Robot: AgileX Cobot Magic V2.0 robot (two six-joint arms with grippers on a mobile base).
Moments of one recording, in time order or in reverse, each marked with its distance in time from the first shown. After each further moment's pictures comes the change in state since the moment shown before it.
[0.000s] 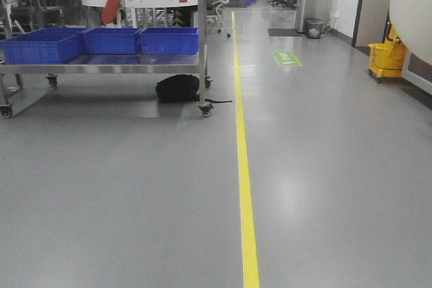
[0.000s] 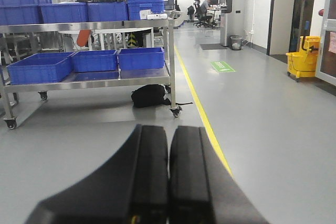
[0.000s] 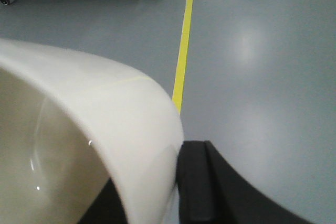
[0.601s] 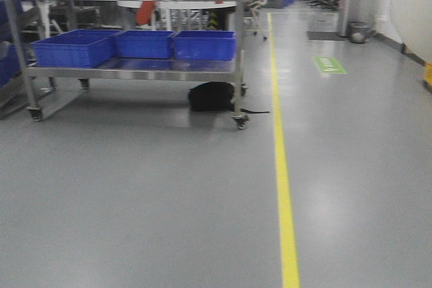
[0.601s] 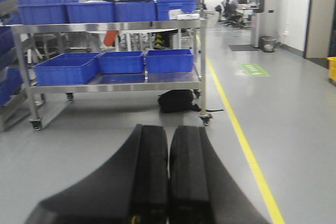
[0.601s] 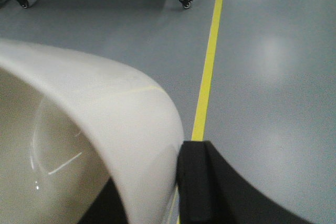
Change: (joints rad) left arm 0.000 0.000 0.000 0.000 0.000 0.000; right arm 0.000 0.000 0.000 0.000 0.000 0.000
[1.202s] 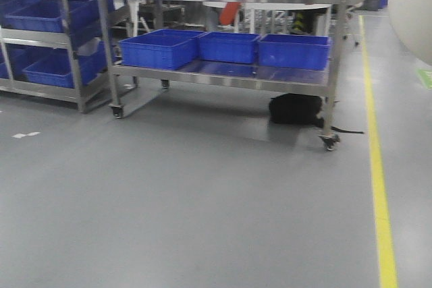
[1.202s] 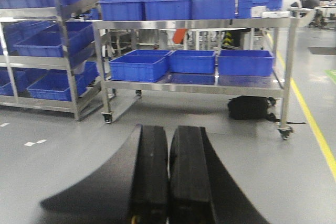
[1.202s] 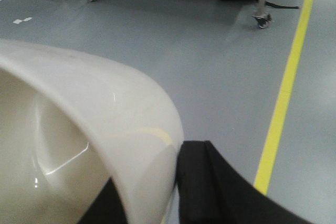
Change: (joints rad) left arm 0.000 0.000 0.000 0.000 0.000 0.000; right arm 0.000 0.000 0.000 0.000 0.000 0.000
